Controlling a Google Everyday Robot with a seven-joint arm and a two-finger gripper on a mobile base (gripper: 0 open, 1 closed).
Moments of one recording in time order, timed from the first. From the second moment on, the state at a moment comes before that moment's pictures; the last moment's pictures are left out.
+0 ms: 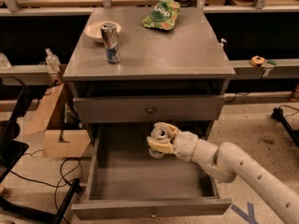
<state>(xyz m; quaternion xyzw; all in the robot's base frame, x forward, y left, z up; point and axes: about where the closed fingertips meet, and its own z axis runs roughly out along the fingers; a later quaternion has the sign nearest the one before) 0.583 -0.041 0.637 -0.37 0.61 0.34 0.62</state>
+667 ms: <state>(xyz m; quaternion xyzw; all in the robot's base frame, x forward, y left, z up) 0.588 -0.032 0.602 -0.35 0.62 0.35 0.61</state>
